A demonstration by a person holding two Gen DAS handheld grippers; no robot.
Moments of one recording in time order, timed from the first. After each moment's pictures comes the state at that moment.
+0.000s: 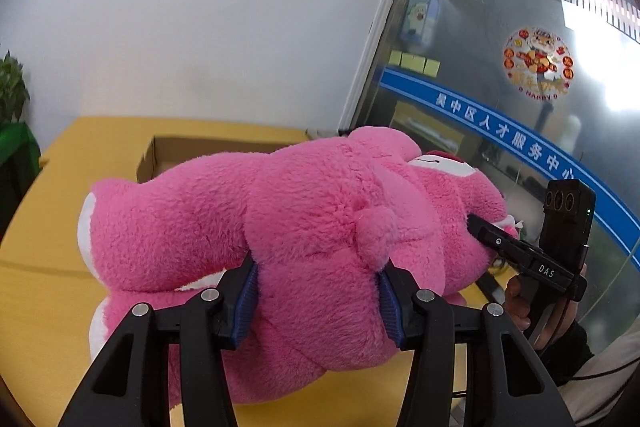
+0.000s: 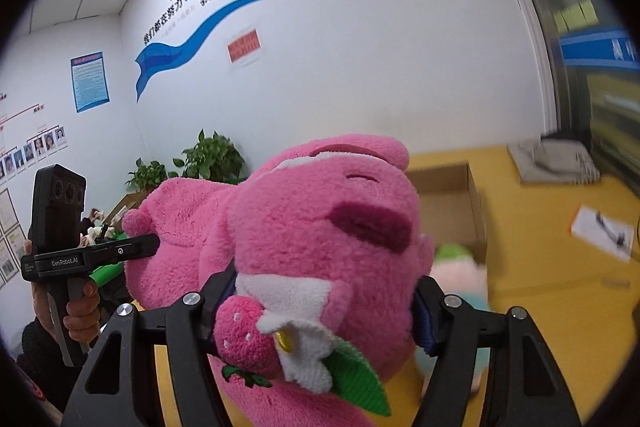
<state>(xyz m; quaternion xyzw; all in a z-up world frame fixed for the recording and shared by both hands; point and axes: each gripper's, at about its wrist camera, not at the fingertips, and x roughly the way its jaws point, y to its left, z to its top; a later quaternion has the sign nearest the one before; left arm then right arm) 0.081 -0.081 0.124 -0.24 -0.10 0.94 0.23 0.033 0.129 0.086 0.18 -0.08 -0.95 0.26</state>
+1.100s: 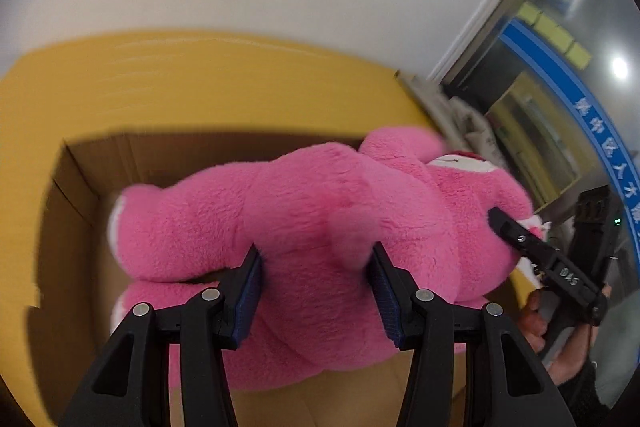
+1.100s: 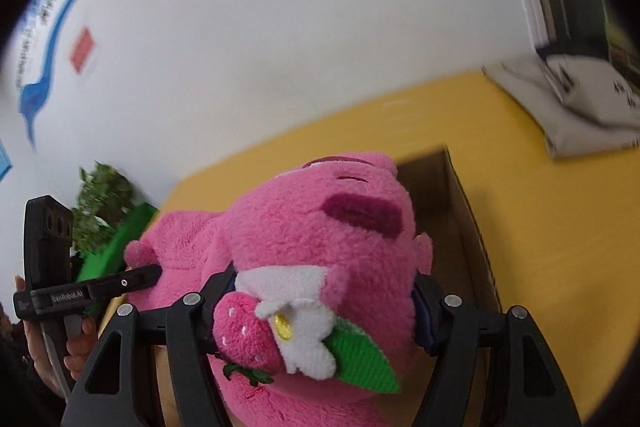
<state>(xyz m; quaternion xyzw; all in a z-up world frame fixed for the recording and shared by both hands) -0.397 -0.090 -0.028 -0.48 -0.13 0.85 0.19 -0.403 0.141 -0.035 0.36 -0.17 -0.91 0.13</state>
